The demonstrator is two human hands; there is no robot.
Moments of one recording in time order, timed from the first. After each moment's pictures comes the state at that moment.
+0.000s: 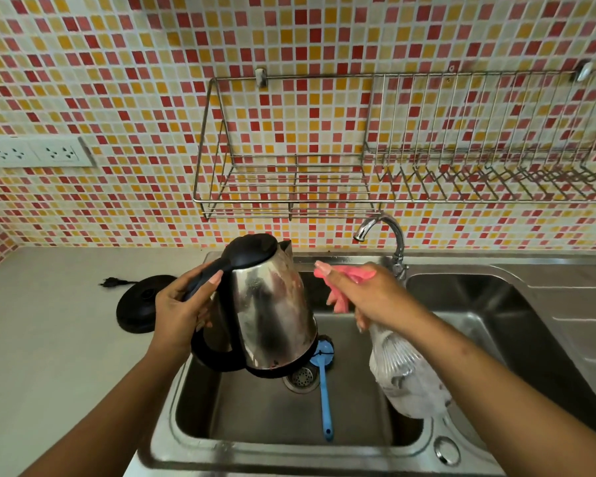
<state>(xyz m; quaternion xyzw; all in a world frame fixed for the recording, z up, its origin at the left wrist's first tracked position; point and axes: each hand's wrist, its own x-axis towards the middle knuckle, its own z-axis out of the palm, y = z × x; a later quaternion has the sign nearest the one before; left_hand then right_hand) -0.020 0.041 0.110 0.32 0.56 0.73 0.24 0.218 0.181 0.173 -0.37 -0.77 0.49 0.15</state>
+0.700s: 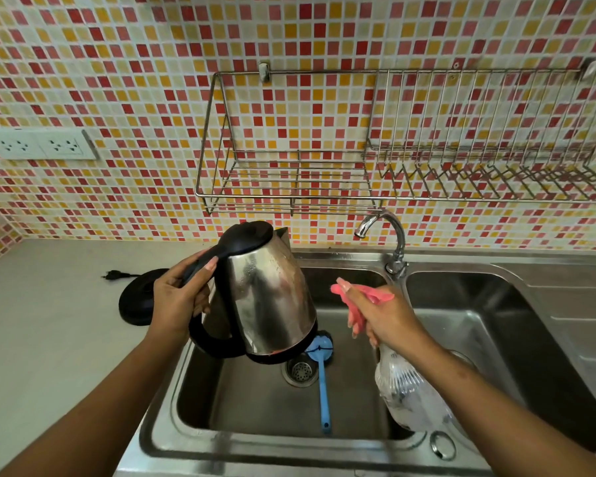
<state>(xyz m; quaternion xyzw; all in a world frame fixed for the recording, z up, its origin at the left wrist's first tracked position) -0.027 0.042 0.115 0.27 0.57 0.73 0.26 0.238 0.174 0.136 -0.40 -0.70 0.56 0.22</state>
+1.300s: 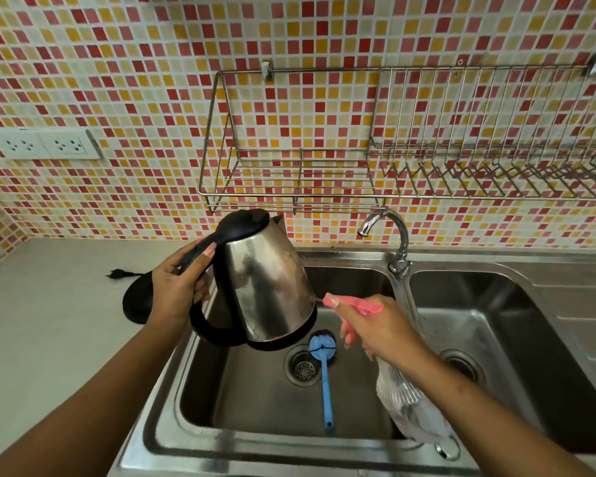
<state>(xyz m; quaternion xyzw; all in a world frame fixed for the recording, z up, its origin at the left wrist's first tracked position) -0.035 0.051 0.124 0.27 0.57 0.74 0.24 0.236 0.162 0.122 -0.43 -0.75 0.48 0.18</state>
